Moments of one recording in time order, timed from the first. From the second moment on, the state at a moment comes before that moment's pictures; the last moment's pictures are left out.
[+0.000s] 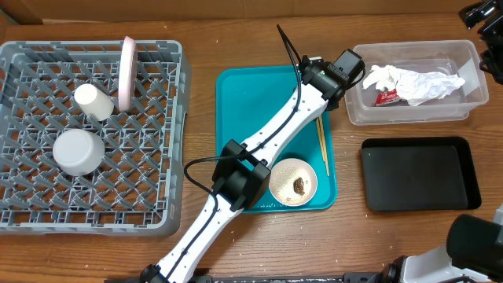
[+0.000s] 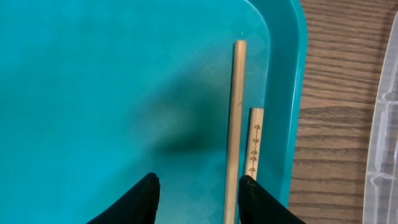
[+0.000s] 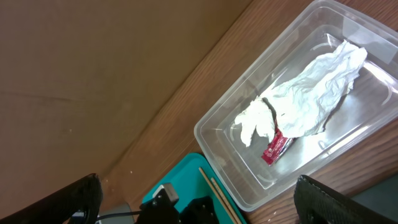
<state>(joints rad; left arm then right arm) -0.74 2.73 2.69 -1.23 -0.32 -0.87 -0.37 1.73 2.09 -1.16 -0.36 0.60</state>
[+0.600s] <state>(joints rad) -0.74 2.78 2.67 -1.19 -0.28 -0.89 -0.37 1.73 2.09 -1.16 -0.36 0.60</state>
